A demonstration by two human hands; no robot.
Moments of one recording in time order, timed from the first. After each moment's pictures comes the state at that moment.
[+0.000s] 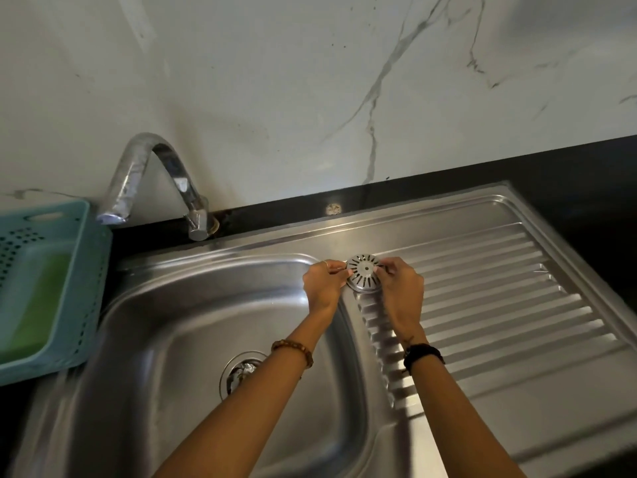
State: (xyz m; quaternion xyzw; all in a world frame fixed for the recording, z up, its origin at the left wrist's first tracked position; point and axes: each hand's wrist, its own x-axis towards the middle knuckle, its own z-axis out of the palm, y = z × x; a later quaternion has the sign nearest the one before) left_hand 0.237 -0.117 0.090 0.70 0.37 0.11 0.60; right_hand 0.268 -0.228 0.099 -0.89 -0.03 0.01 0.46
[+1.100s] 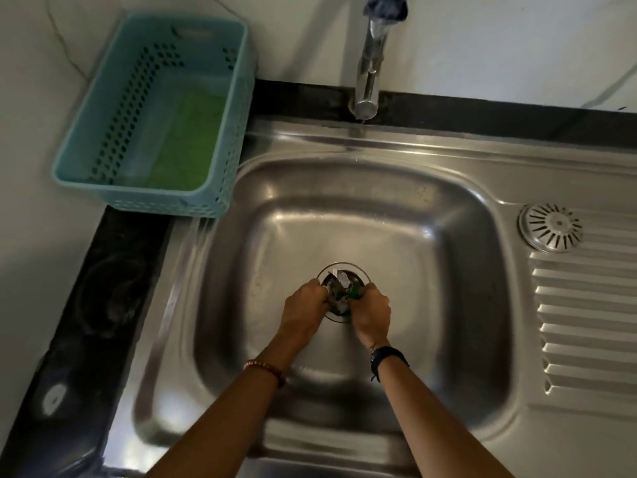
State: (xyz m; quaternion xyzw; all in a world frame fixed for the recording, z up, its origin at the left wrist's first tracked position) left_hand 0.004 -0.002 -0.035 0.89 0.33 -0.16 0.27; right_hand 0.078 -0.088 -0.038 -0.92 -0.06 0.29 0.25
